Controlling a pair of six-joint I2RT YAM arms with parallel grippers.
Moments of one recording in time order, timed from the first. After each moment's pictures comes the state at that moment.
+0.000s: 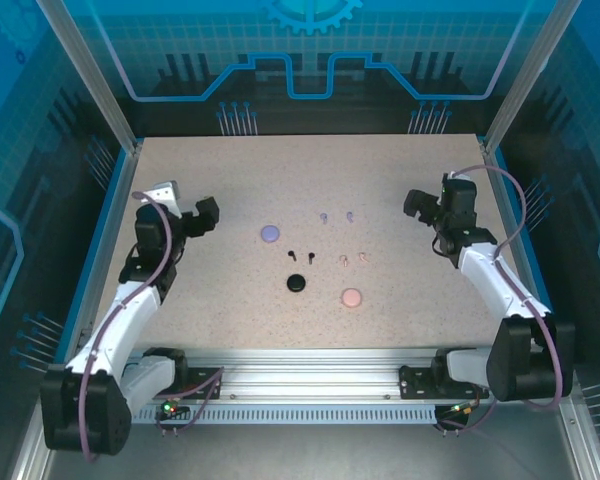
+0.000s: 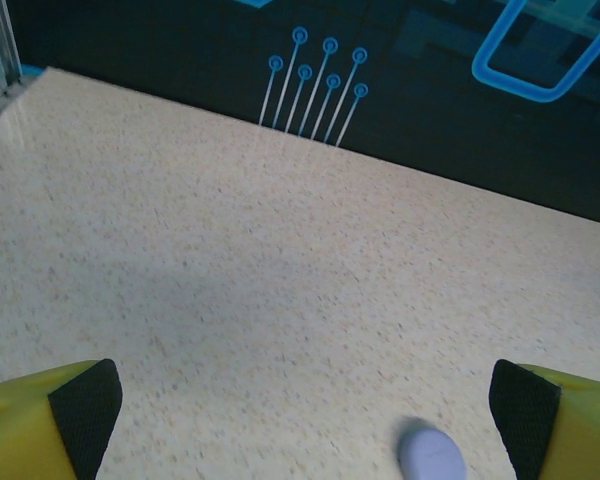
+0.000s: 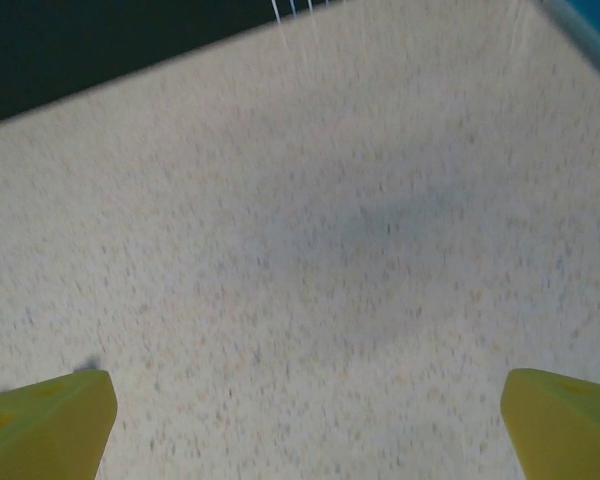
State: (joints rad) left arm -0.02 0.98 0.63 -0.02 0.01 -0.35; right arm 0.04 1.27 0.86 -0.25 0.11 0.34
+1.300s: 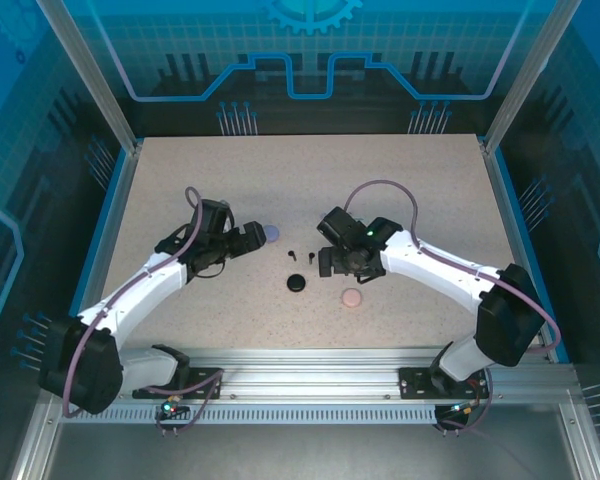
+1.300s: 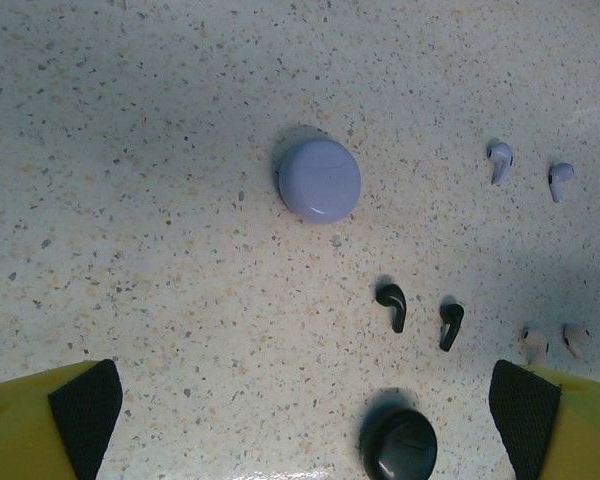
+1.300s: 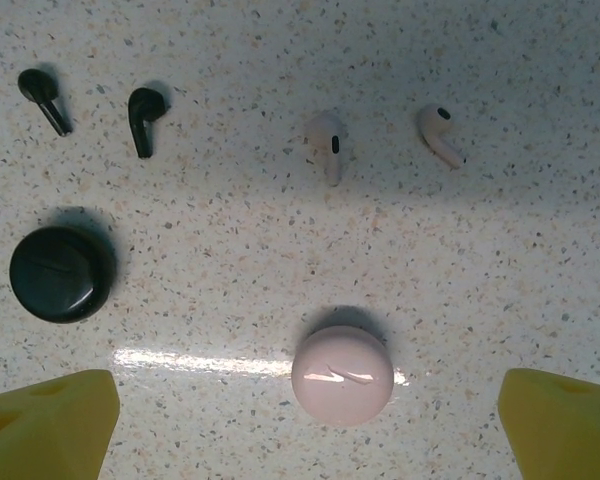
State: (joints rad) left arm -0.33 1.24 0.82 -0.45 0.05 -0.69; right arm 0.79 1.53 1.19 -0.95 0.21 0.75
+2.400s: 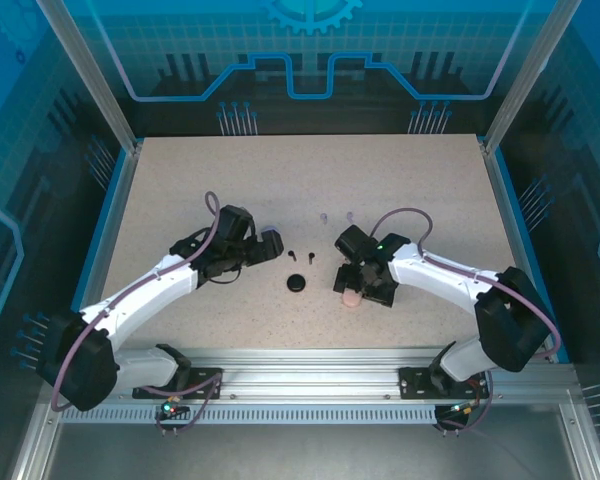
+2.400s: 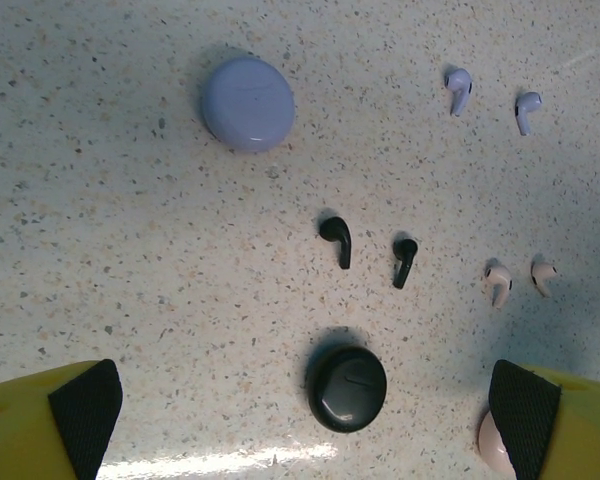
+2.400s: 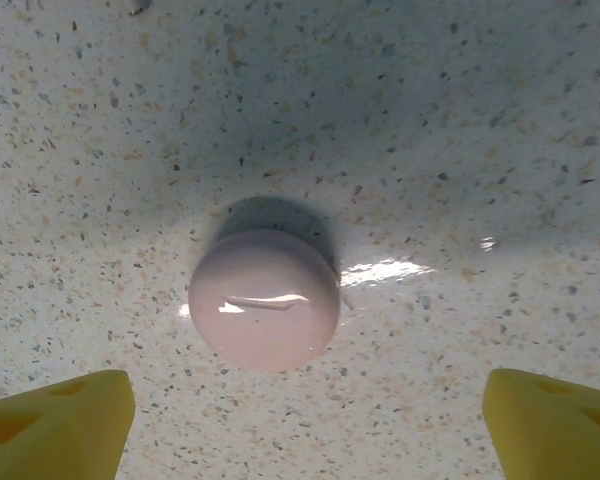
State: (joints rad) left arm -0.51 1.25 0.86 -0.50 -0.01 -0.80; right arm 0.71 1.49 0.95 -0.88 0.02 1.03
